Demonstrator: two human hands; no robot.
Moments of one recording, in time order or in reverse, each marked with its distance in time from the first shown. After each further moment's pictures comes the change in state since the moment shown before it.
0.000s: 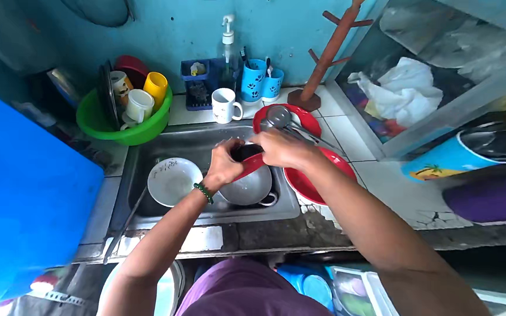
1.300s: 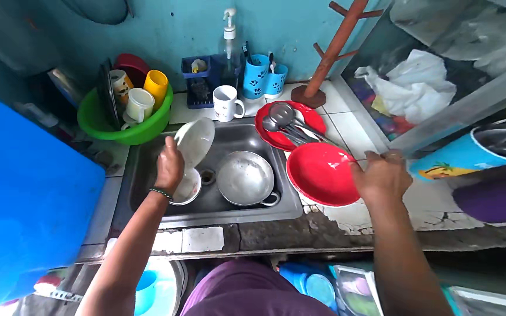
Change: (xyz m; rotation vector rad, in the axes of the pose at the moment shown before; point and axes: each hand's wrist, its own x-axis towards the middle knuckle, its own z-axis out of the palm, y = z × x) left_hand -0.017 -0.062 -0.075 0.525 0.306 -0.267; right_hand -0.106 0.134 0.087 0.184 0.641 0.796
